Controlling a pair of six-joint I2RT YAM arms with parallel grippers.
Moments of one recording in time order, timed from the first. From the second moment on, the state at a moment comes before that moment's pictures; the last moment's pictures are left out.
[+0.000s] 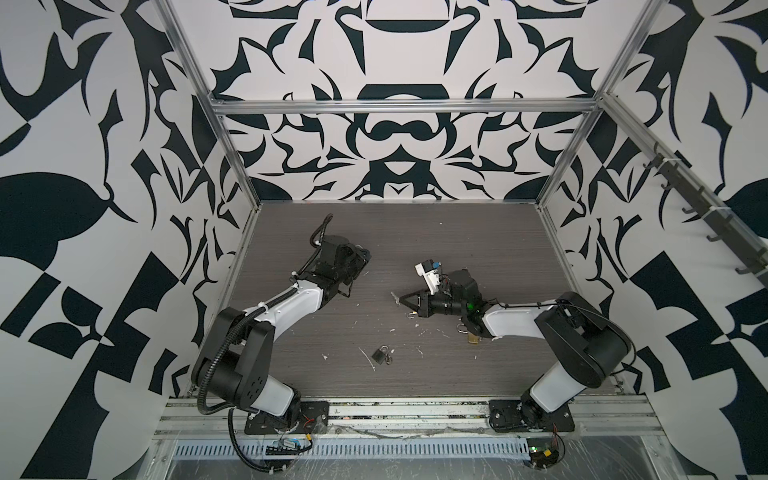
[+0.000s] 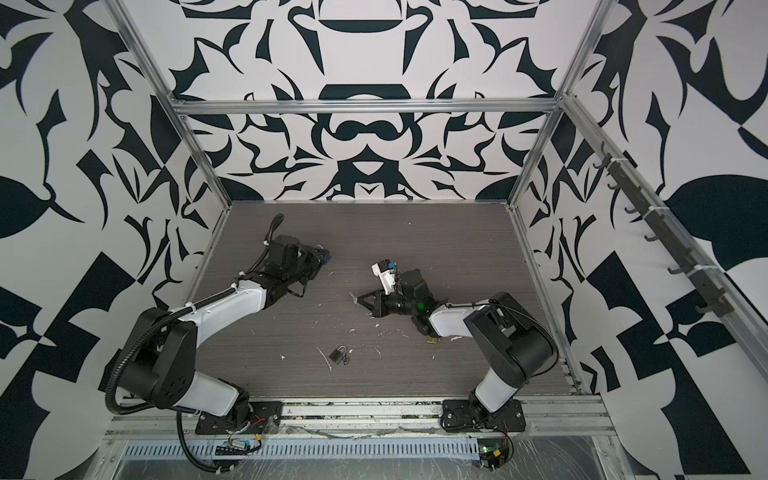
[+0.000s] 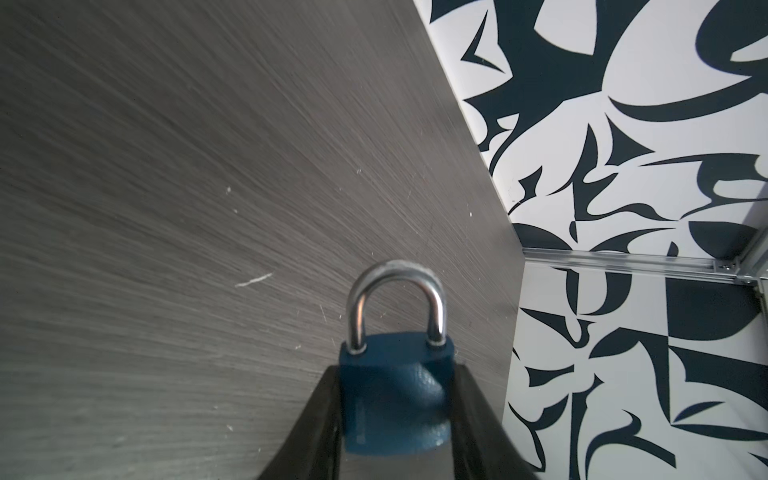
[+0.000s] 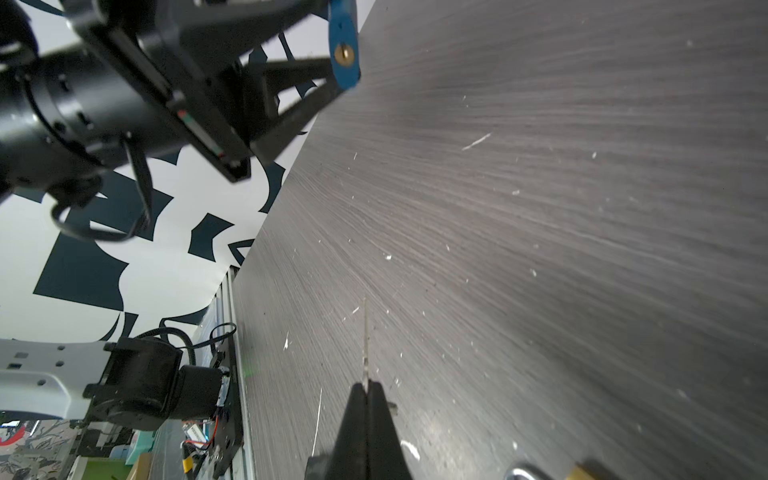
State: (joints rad) left arm -0.42 1.49 0.88 0.06 0.10 -1.16; right arm 0.61 1.58 0.56 0.59 -0.61 0.61
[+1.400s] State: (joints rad) left arm -0.68 2.10 1.57 -0.74 0.02 -0.20; right arm 0.41 1.28 0.57 0.13 -0.29 0.54
